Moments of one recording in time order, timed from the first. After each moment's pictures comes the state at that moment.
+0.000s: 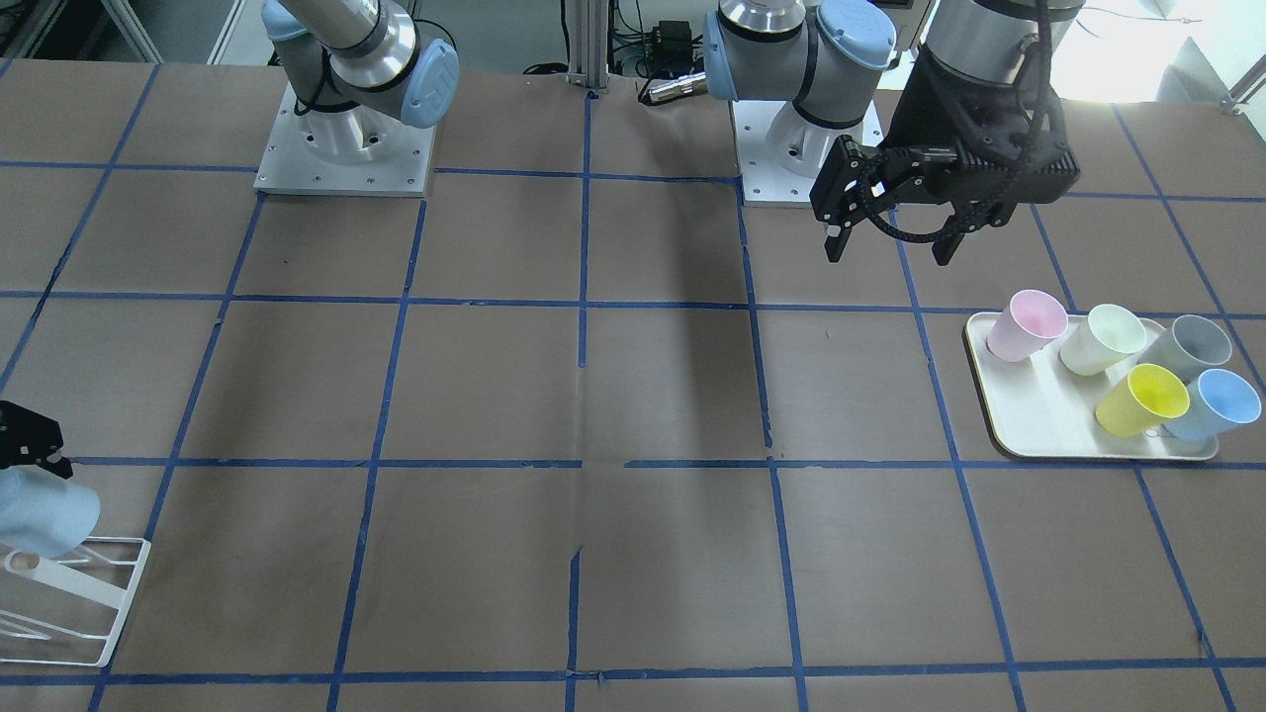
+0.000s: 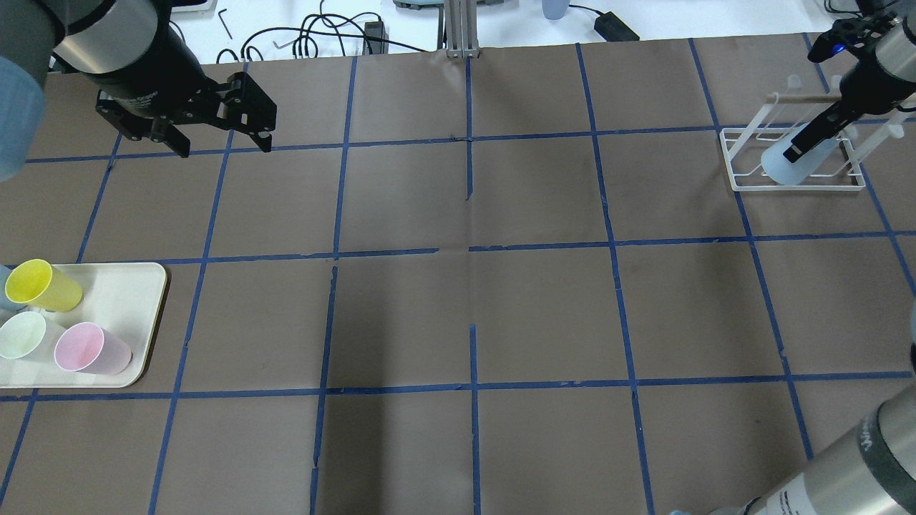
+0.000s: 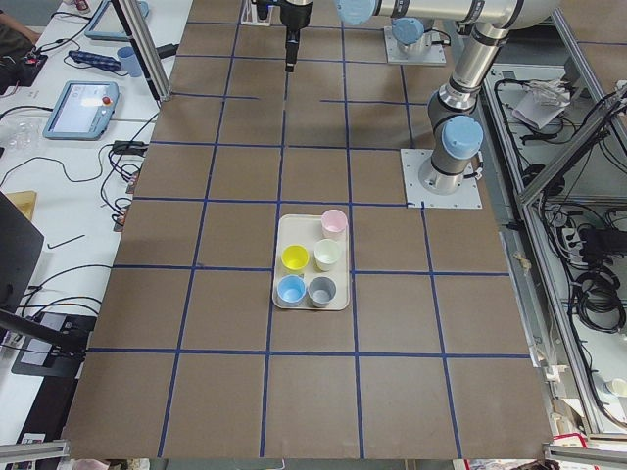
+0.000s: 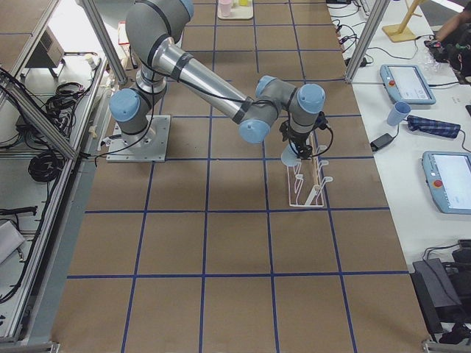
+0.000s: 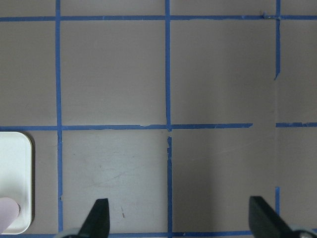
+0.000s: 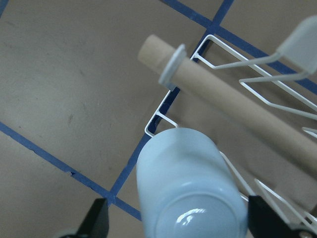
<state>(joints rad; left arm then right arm) -1.54 -1.53 -1.57 -1.48 1.55 0.03 1.08 -1.12 1.49 -1.92 -1.46 -1.05</state>
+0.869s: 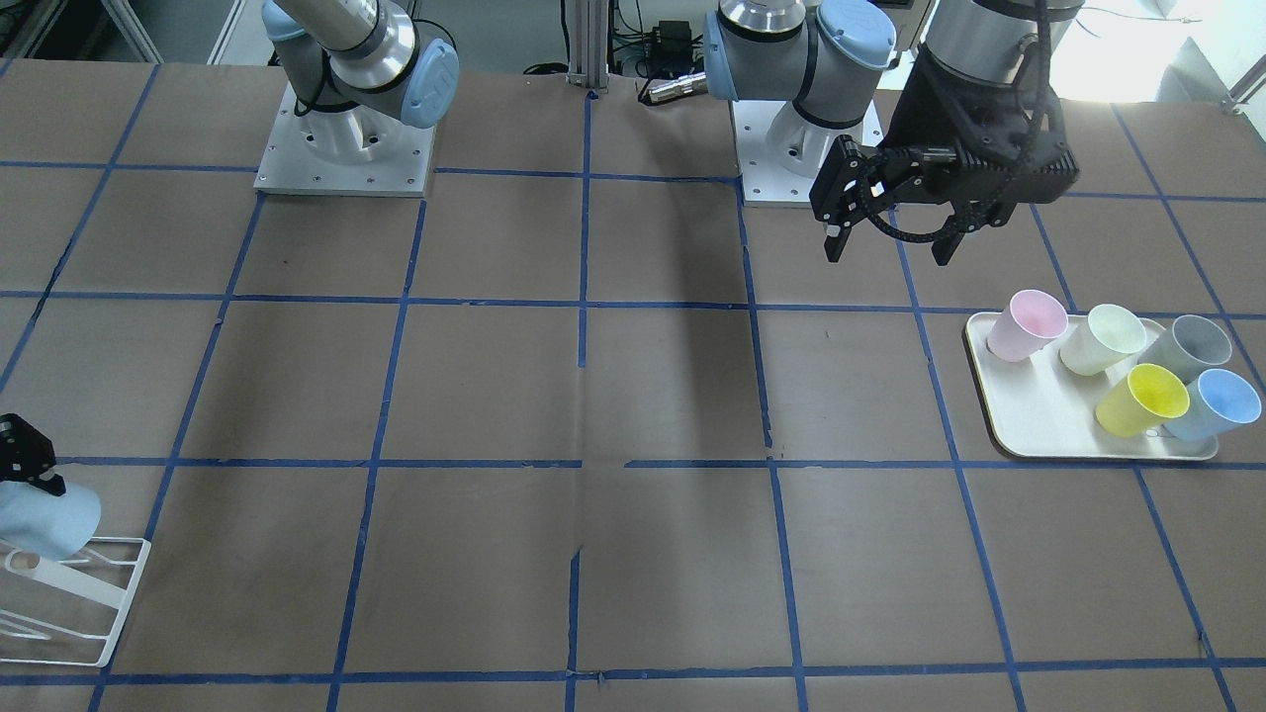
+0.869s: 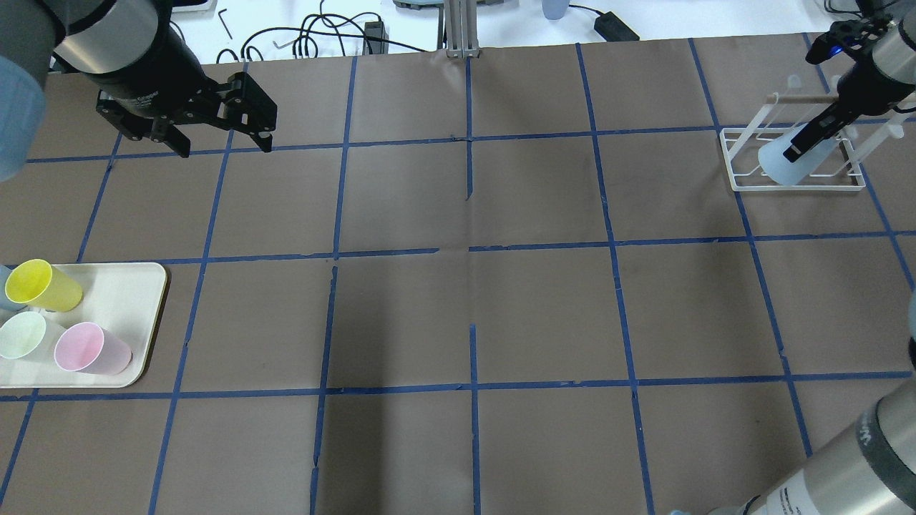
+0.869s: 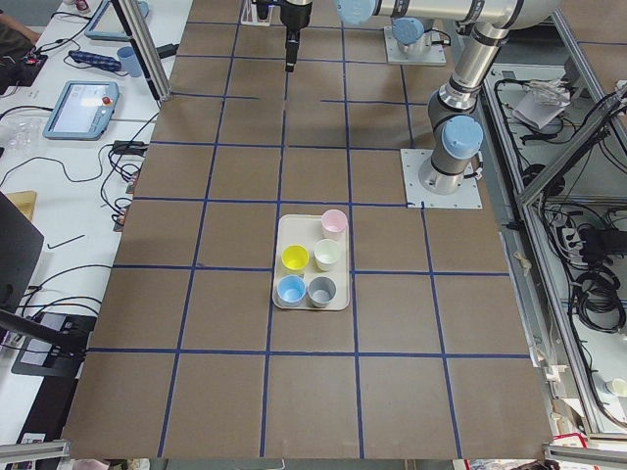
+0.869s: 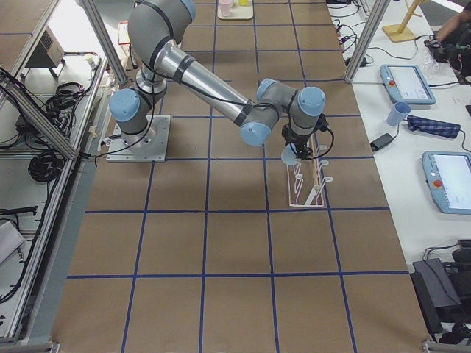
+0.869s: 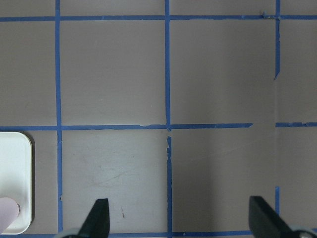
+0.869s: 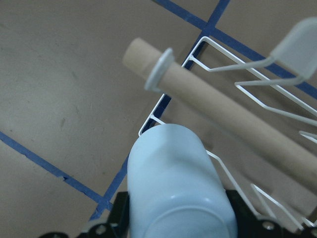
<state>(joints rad) -1.54 -1.53 -1.57 -1.48 1.55 0.03 1.08 -1.10 1.48 -1.93 -1.46 -1.05</state>
